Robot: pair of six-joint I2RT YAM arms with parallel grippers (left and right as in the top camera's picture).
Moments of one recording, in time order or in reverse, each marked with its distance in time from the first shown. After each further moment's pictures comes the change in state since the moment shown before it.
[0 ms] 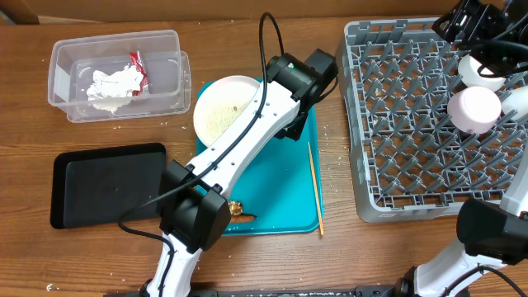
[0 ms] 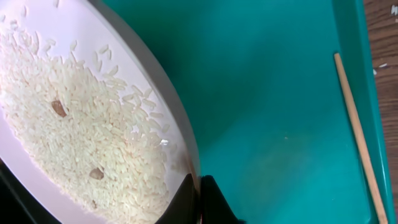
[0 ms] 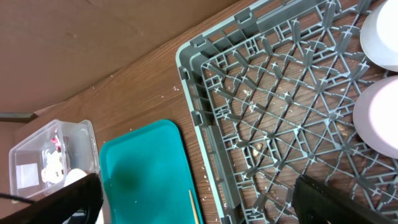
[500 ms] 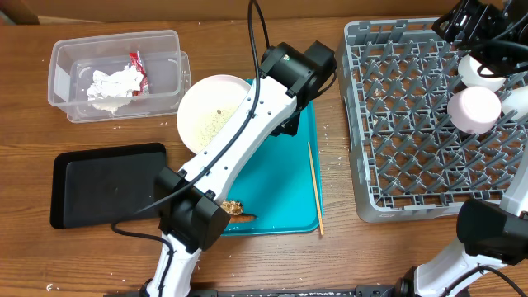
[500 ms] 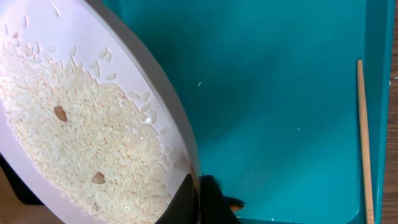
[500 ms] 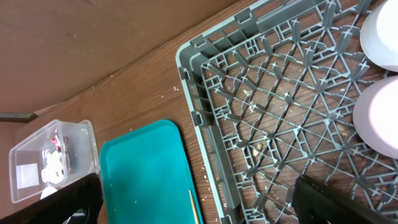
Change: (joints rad) left arm 0.013 -0.013 0.110 -0.160 -0.033 -0.171; right arm 0.000 0.000 0.000 0.000 0.000 0.000
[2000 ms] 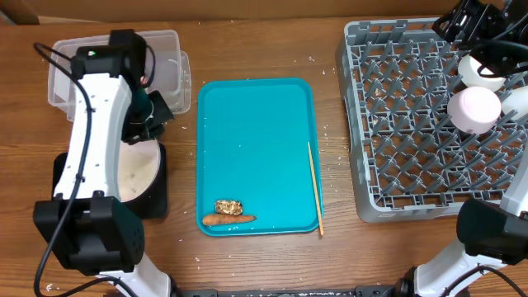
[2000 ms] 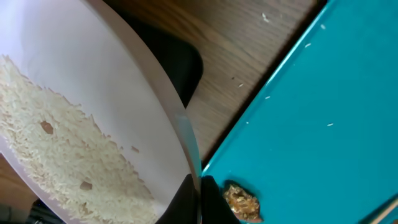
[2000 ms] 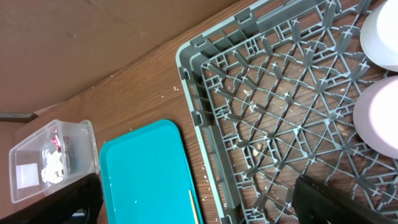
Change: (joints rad) left arm 0.711 -0.314 -0.496 0.204 0.316 0.011; right arm 0.000 0.000 0.000 0.000 0.000 0.000
